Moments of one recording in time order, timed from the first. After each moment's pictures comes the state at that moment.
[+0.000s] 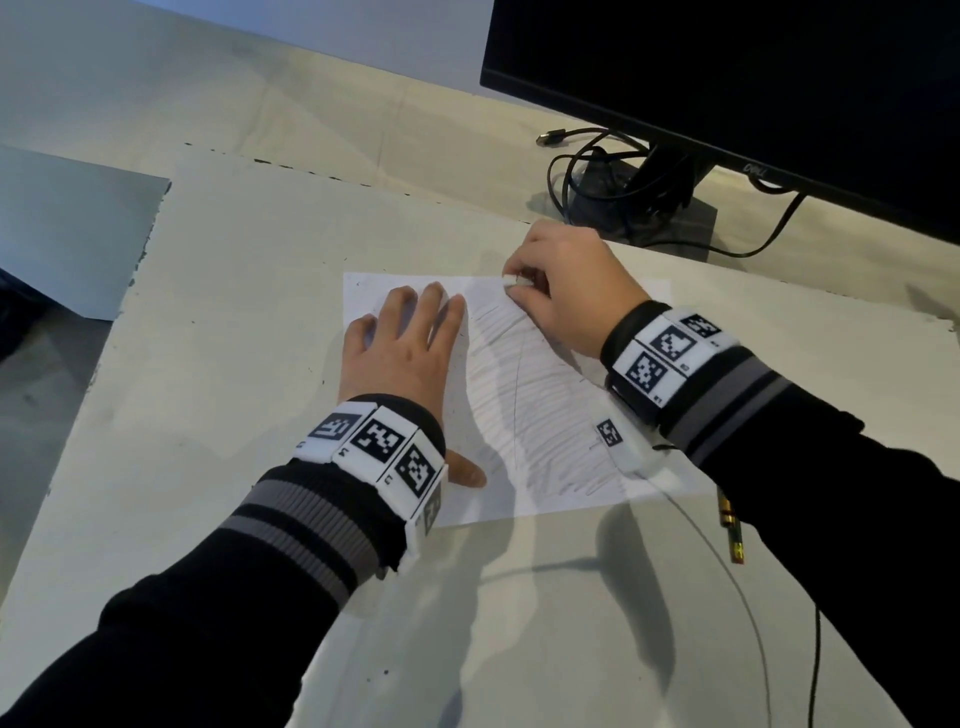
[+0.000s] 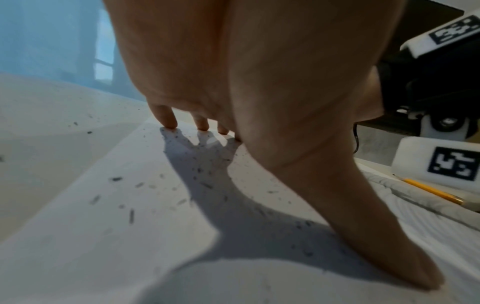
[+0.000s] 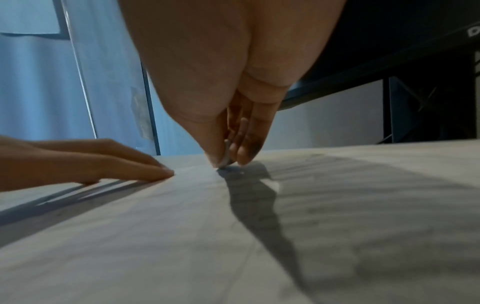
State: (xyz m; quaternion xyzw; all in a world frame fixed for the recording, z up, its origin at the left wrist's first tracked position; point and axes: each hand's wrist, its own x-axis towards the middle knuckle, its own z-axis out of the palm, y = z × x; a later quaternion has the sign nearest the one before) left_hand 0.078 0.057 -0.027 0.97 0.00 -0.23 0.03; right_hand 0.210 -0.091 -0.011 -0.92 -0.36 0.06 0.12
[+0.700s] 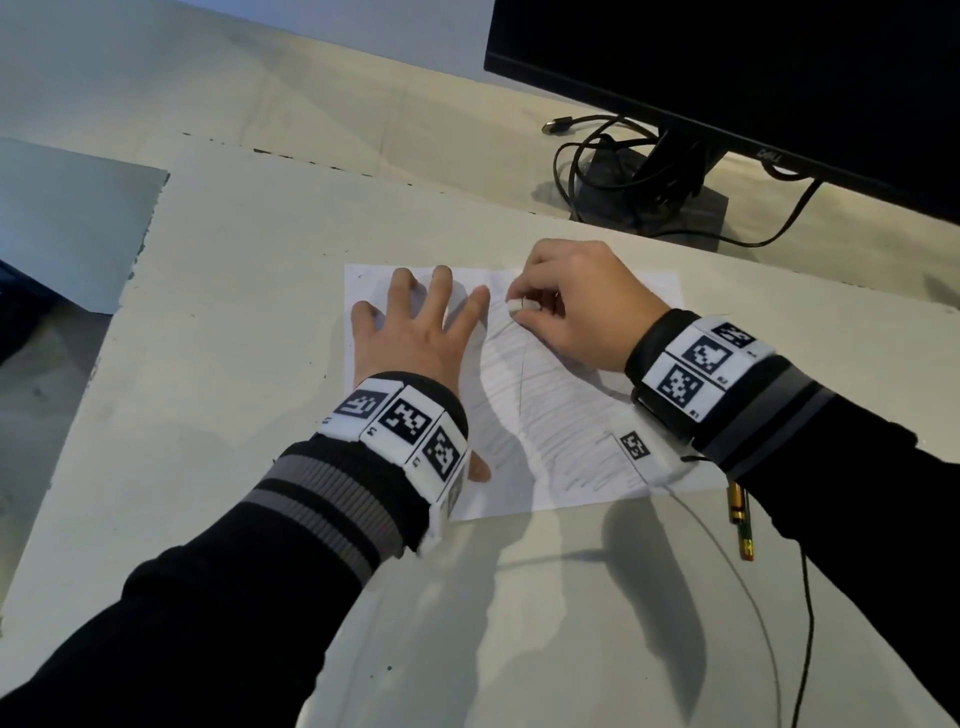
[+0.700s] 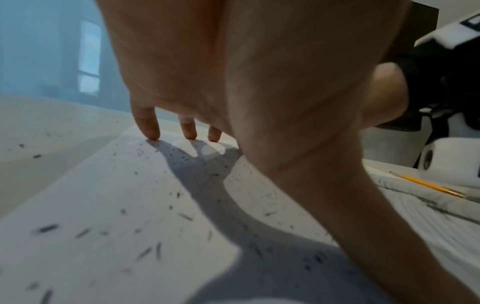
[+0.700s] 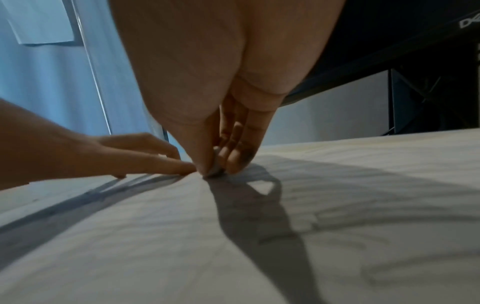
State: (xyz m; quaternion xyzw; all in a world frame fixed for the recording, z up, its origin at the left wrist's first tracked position) left_hand 0.092 0.048 -0.021 0.96 0.01 -0.27 -0.03; right_hand 0.205 -0.105 -0.015 -0.90 -0.39 0.10 0.16
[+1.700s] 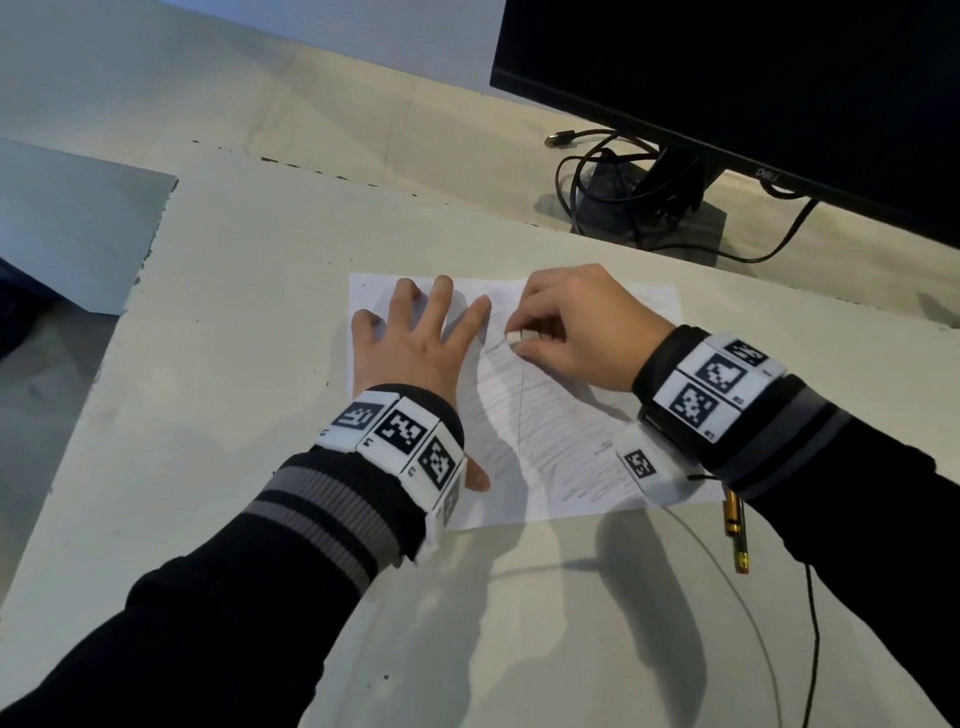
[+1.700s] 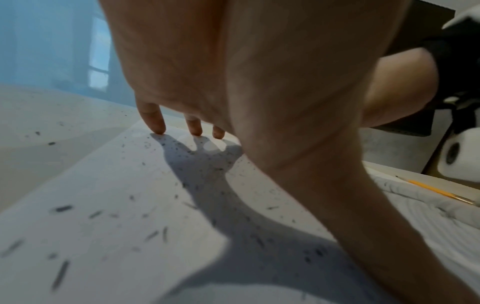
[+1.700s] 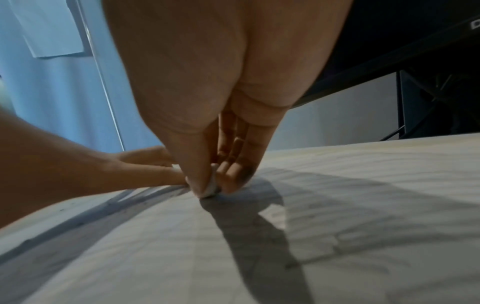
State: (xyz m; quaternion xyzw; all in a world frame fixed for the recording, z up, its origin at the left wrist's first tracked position) left_hand 0.091 0.052 -0.025 0.96 0.01 -0.27 -0.01; right_hand 0.197 -0.104 -0.009 -0.89 -0.41 0.17 0.15
